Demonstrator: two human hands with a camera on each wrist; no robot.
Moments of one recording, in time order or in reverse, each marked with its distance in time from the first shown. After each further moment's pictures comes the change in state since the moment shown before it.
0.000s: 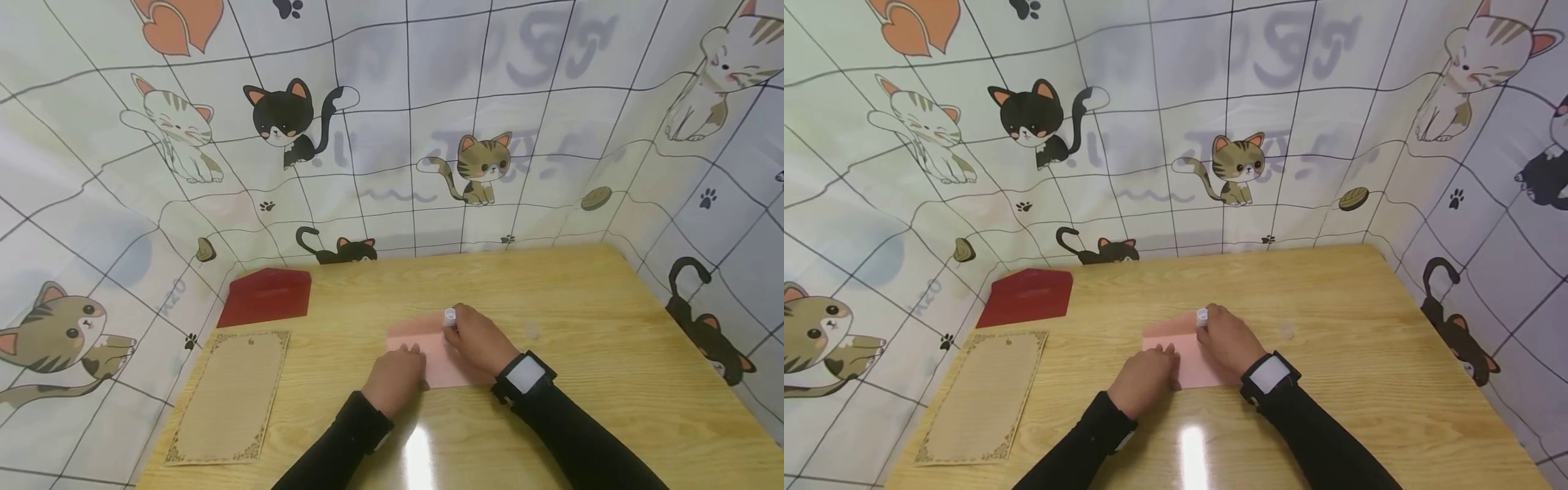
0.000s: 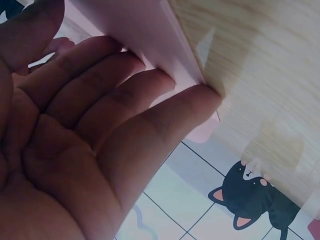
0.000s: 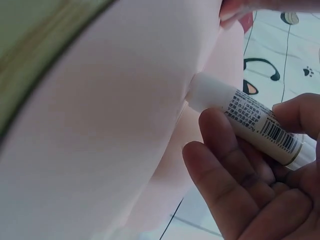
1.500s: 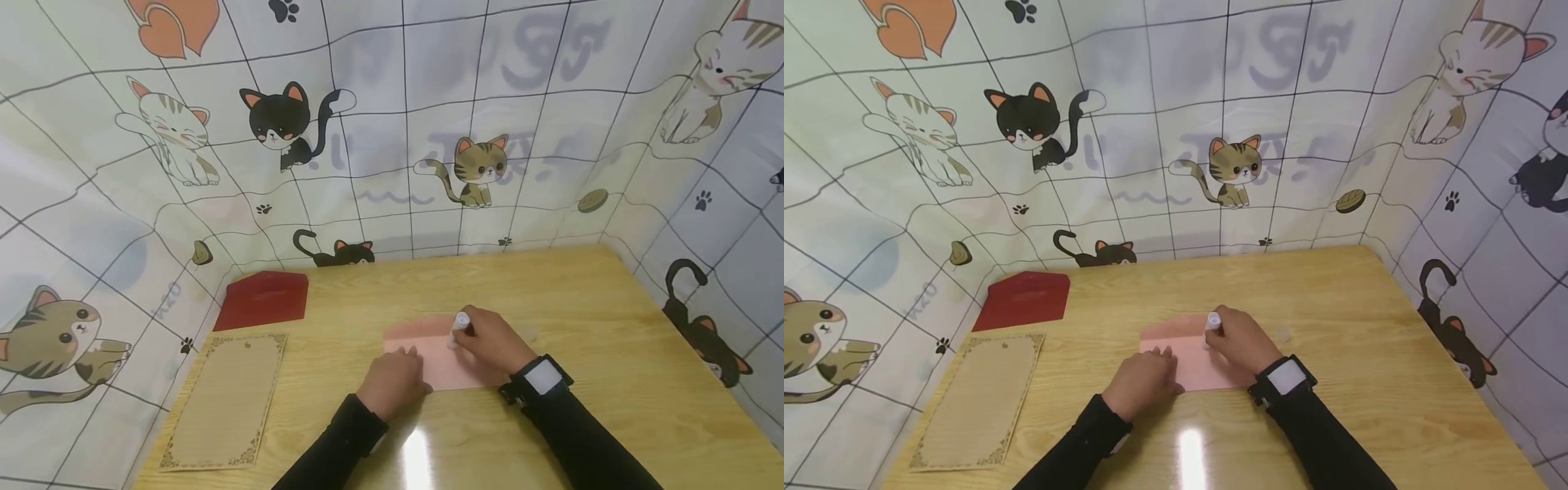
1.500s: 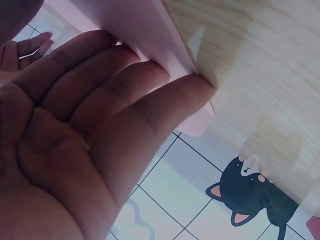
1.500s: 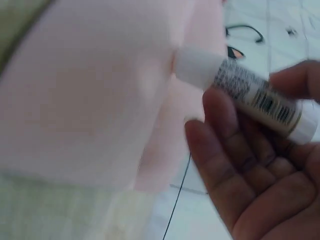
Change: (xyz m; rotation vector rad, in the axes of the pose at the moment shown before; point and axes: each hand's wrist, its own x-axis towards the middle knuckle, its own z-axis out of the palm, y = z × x) left_hand -0.007 0.017 -0.064 -0.058 -0.144 -0.095; right_hand -0.011 0.020 -0.022 0.138 -0.003 -0.013
